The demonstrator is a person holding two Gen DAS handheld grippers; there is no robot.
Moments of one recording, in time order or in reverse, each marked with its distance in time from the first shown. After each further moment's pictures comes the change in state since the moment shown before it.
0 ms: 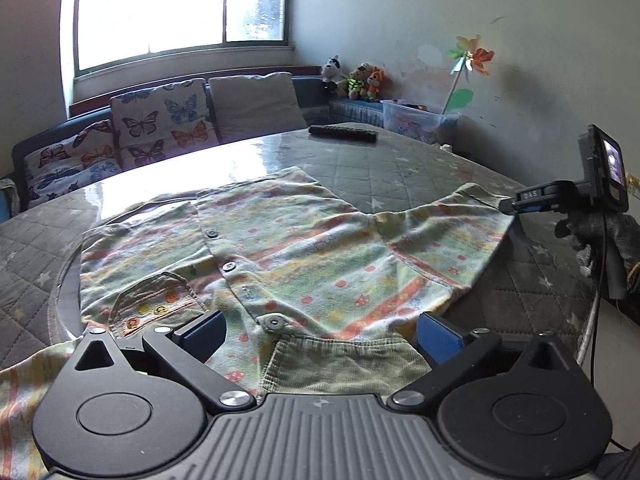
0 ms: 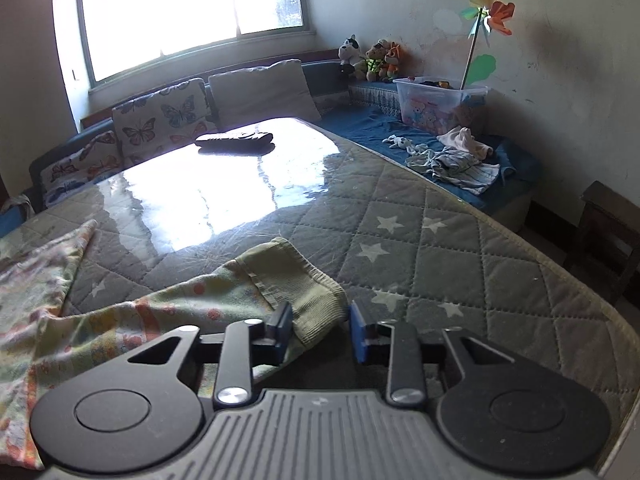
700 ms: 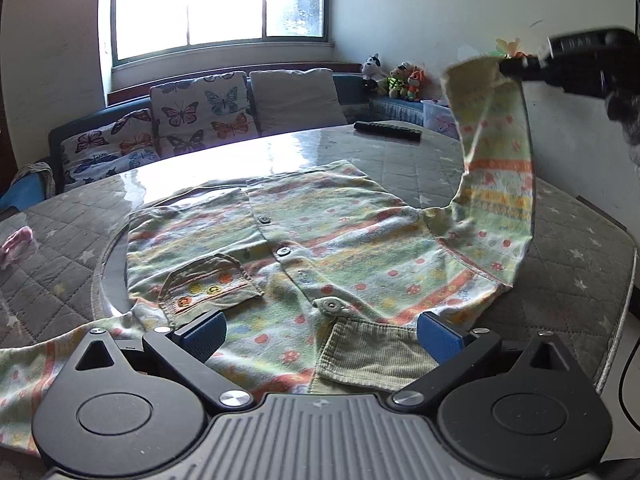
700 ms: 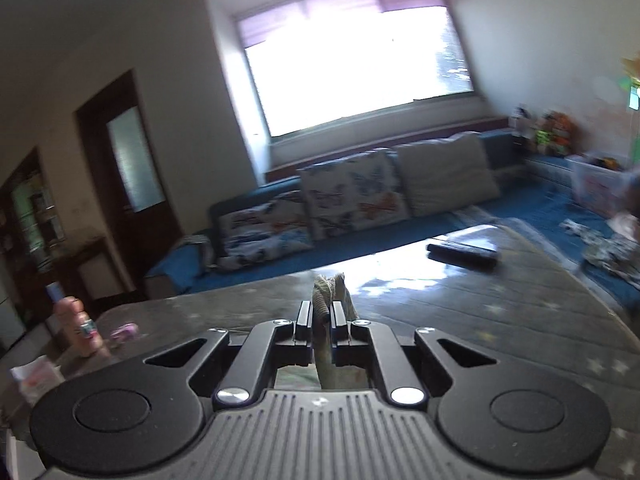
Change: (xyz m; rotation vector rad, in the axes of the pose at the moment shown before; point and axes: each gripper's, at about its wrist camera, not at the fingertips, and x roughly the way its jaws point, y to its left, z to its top) left arm -0.012 0.020 -0.010 -0.049 0.006 0.104; right arm -0.108 0.128 0.079 -0.163 -0.173 0.562
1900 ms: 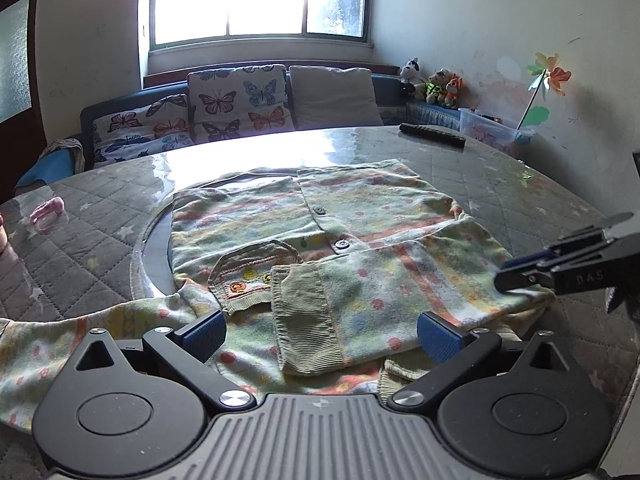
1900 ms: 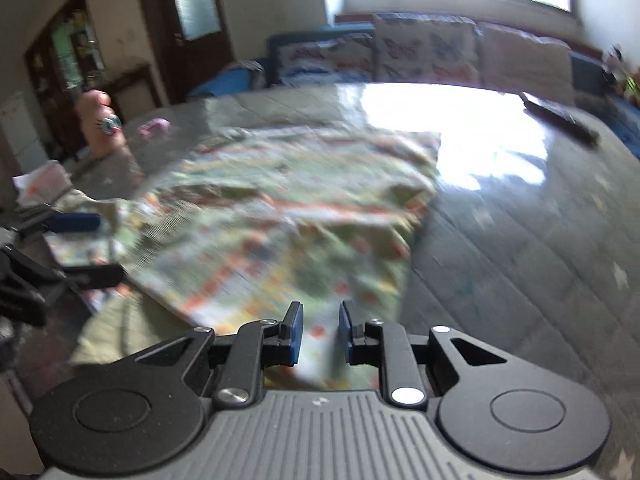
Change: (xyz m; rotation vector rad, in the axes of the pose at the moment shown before) left arm 0.006 0.034 -0.006 -0.084 0.009 0.074; right arm 0.069 0.036 -0.122 -0.195 0.469 0.071
